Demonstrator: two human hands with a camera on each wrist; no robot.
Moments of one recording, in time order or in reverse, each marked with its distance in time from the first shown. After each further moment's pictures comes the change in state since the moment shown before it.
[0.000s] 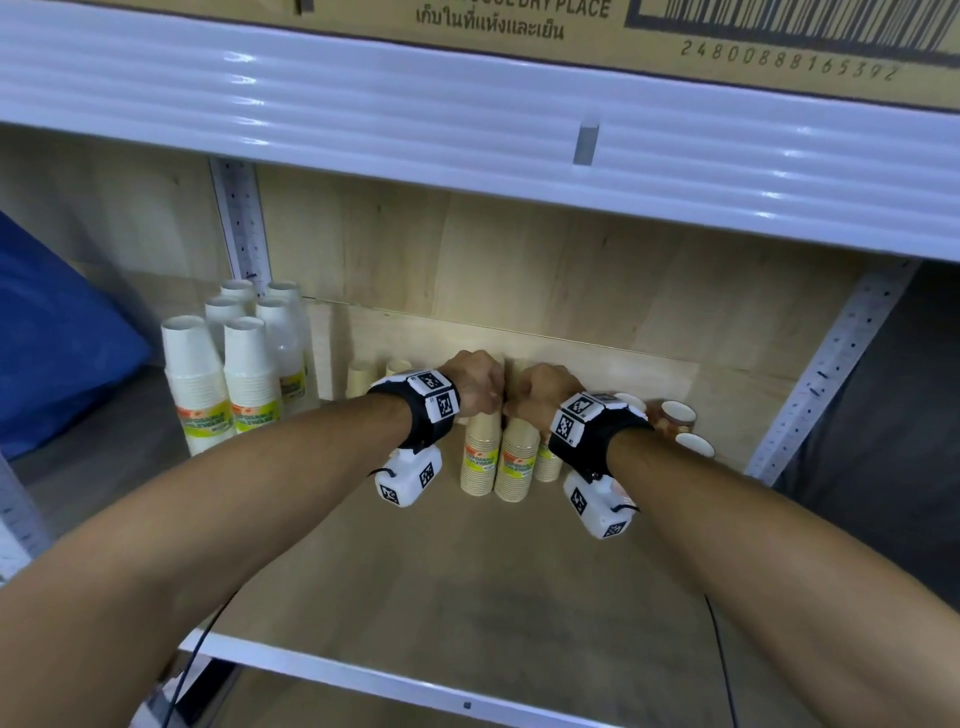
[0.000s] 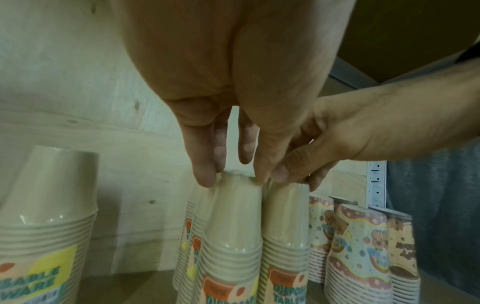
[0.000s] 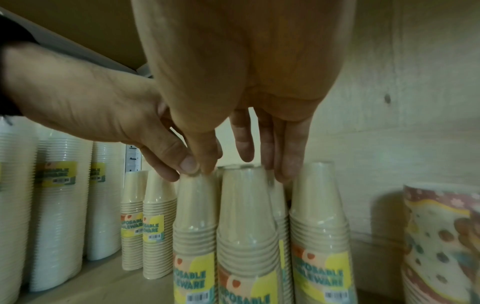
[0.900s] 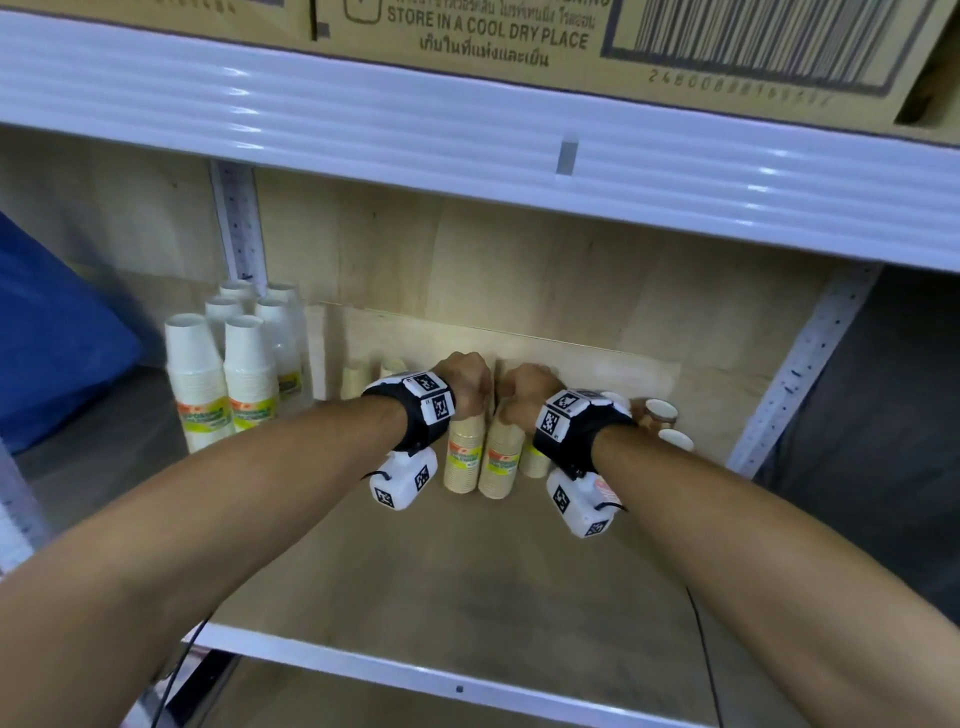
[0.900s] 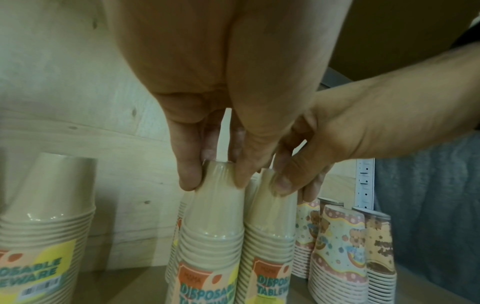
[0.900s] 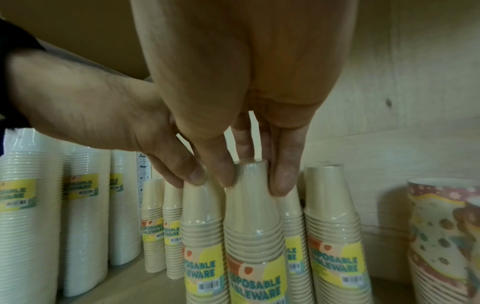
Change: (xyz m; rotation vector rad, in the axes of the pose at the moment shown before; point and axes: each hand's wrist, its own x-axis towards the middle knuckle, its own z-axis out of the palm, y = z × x) left_hand -0.026 0.016 -0.007 0.103 0.023 -0.034; right_hand -0.022 -0.018 -0.008 -0.068 -0.023 -0.050
